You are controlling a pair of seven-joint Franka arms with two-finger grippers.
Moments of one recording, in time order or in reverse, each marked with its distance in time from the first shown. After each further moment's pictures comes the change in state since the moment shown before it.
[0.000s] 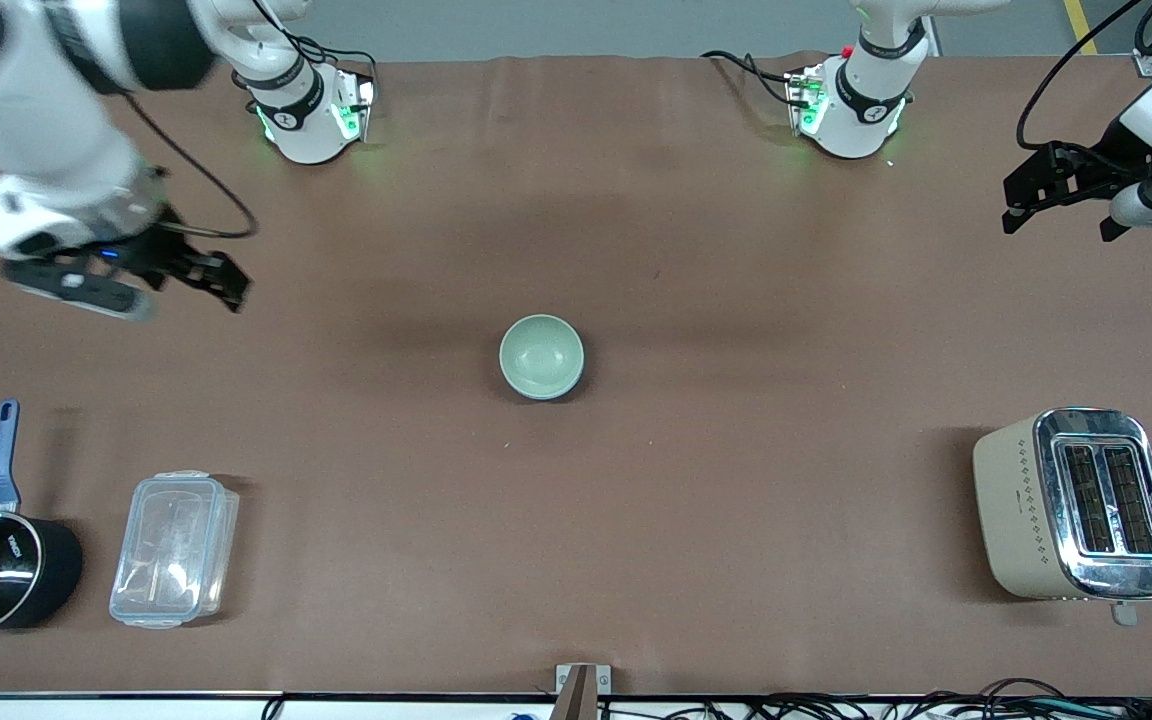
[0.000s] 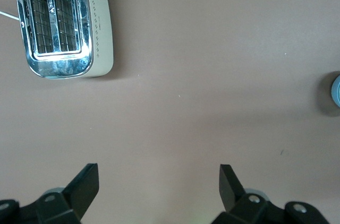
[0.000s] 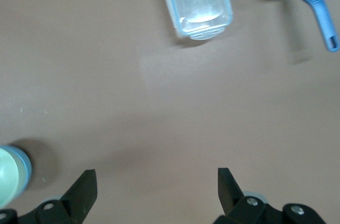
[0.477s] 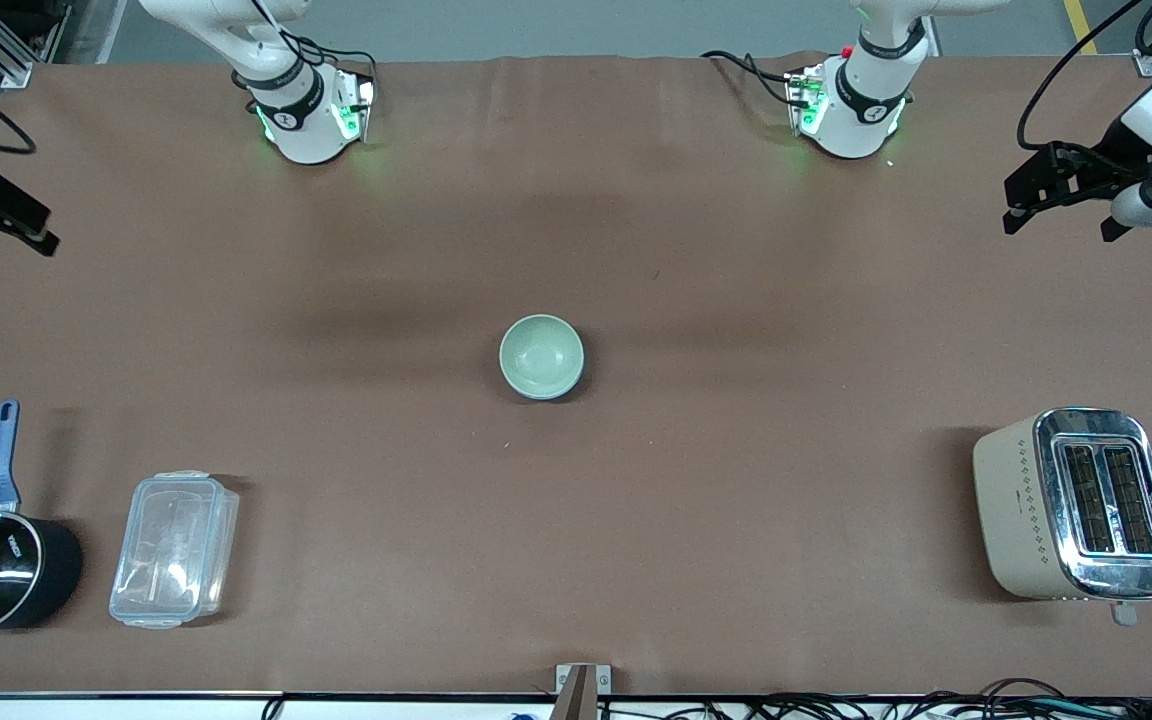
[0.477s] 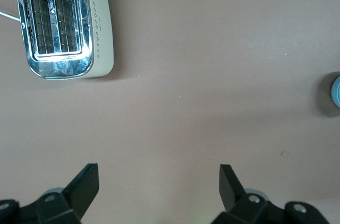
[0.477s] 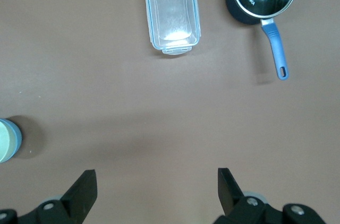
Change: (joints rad) left arm 0.000 0.000 0.000 0.001 0.000 0.003 0.002; right arm -0.002 0.013 -0.169 0.268 0.043 -0.214 -0.303
